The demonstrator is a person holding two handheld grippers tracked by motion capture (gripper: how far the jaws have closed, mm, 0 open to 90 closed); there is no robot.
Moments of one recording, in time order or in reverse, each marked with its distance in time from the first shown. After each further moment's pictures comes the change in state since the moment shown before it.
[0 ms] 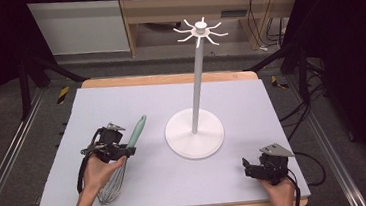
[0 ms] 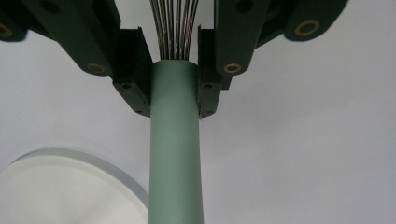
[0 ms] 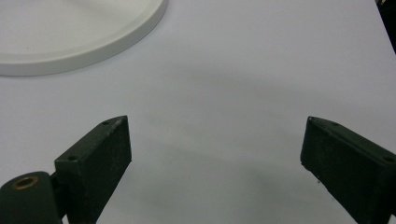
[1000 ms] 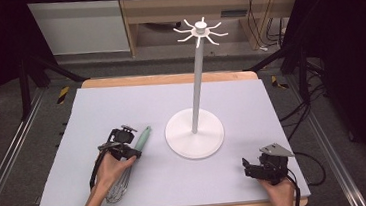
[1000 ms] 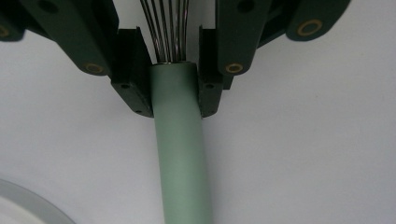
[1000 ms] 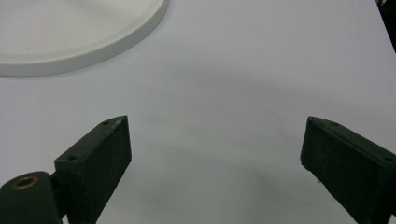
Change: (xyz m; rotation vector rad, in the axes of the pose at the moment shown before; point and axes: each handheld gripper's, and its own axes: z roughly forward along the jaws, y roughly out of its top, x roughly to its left) left arm 0.002 0.005 0.057 0.179 0.056 -0.019; right arm 0.000 0.000 0.000 -0.002 0.000 -0.004
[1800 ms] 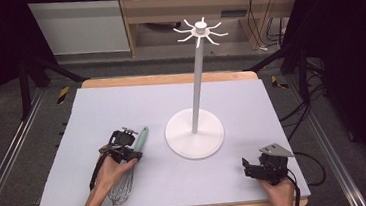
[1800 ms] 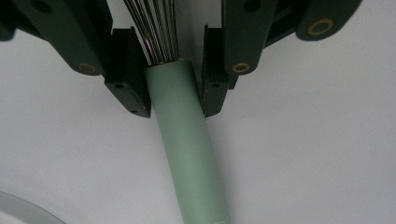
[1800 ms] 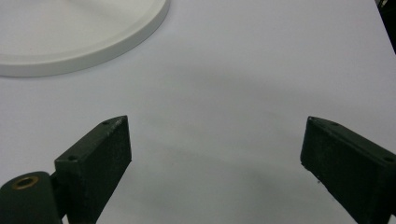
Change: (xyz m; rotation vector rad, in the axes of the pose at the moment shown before) left arm -0.003 -0.005 0.005 -0.021 0.027 0.032; right arm 0.001 0.000 0.000 -0.005 0.002 -0.001
